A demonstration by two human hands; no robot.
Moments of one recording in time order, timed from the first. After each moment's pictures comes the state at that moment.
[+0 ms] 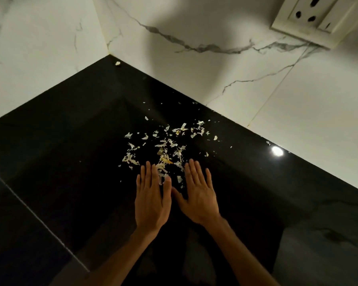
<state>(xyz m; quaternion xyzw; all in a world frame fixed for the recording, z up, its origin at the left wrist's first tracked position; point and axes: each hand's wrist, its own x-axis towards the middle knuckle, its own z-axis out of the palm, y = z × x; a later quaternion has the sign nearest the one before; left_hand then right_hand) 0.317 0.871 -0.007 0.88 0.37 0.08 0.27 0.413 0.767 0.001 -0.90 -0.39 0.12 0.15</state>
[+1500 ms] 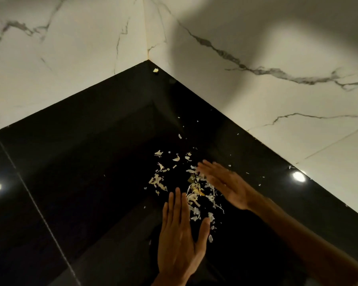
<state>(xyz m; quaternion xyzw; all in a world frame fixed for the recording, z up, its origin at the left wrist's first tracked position) 0.321 0.876 0.007 0.88 0.37 0.07 0.29 0.540 0.842 0.018 -0.74 -0.58 0.28 0.21</state>
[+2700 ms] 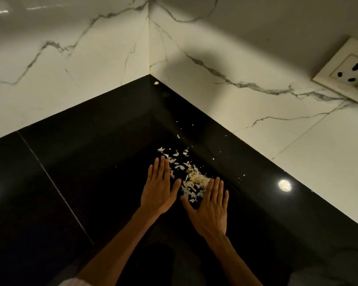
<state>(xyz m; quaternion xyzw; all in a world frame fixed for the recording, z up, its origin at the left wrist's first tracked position) 0.321 0.968 -0.011 0.93 0.33 0.01 0.17 0.389 0.816 0.005 -0.95 -0.28 0.11 0.04</state>
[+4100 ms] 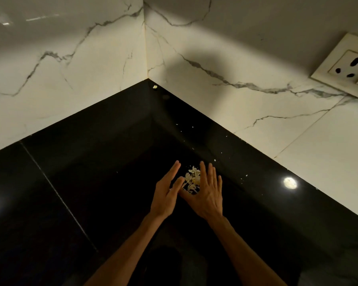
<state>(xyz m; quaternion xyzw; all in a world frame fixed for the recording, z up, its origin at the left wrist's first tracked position) 0.322 0.958 -0.003 0.70 0.25 0.21 0.63 0.418 0.852 0.002 -0.92 -0.34 0.10 0.17</state>
